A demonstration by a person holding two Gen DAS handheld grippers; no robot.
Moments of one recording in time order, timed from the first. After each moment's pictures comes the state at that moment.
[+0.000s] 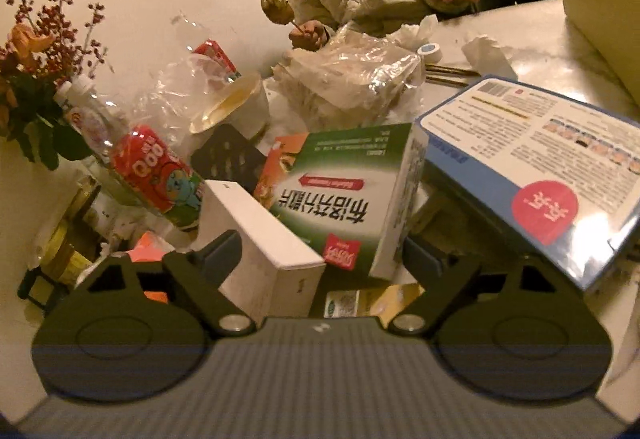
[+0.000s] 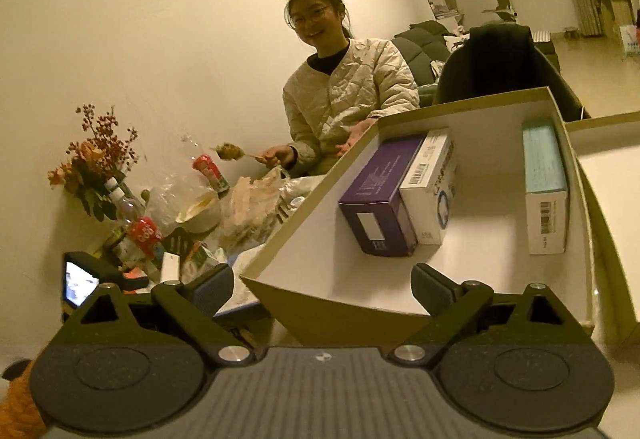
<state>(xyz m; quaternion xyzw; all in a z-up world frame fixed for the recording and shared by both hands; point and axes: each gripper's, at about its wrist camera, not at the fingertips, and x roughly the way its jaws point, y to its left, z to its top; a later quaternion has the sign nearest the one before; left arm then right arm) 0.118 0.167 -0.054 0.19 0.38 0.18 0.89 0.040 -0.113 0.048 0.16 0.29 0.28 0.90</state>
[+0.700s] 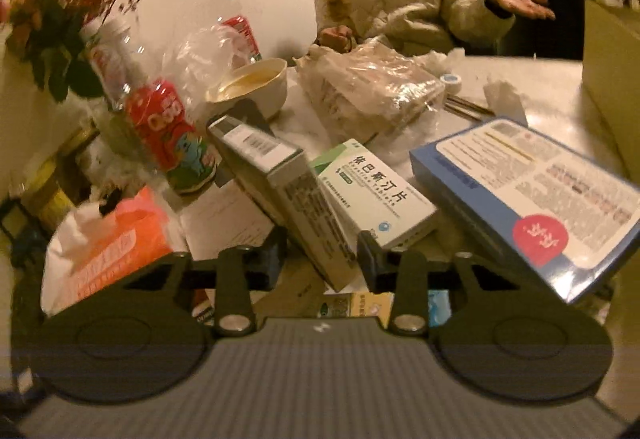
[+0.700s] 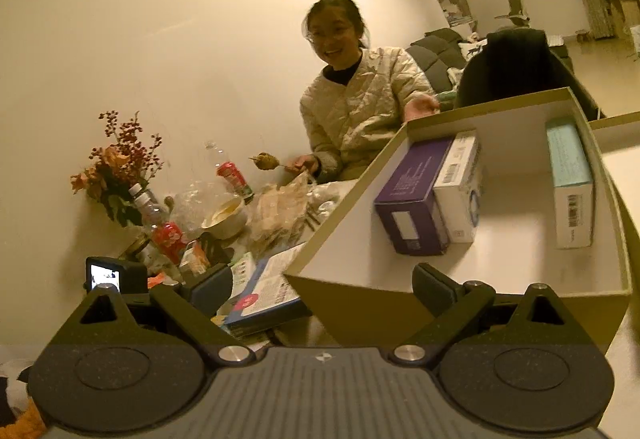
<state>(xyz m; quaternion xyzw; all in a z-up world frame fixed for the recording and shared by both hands) 0.092 0.189 -0.040 0.06 0.35 0.20 0.91 0.018 -0.098 0.052 0.18 0.27 0.30 0.90</state>
